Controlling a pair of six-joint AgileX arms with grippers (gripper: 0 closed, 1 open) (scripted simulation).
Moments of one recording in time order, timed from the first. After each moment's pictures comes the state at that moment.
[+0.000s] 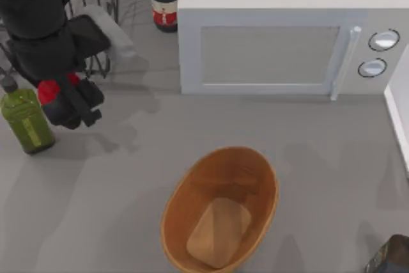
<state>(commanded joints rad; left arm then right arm) -0.38 1.74 1.56 -1.39 -0.07 0.58 0.00 0.00 0.00 0.00 0.00 0.00</state>
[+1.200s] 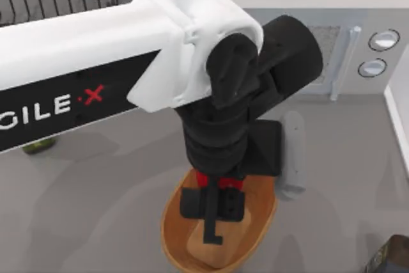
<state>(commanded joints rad) -0.97 1.78 1.52 -1.23 -0.08 0.71 0.00 0.00 0.00 0.00 0.00 0.00</state>
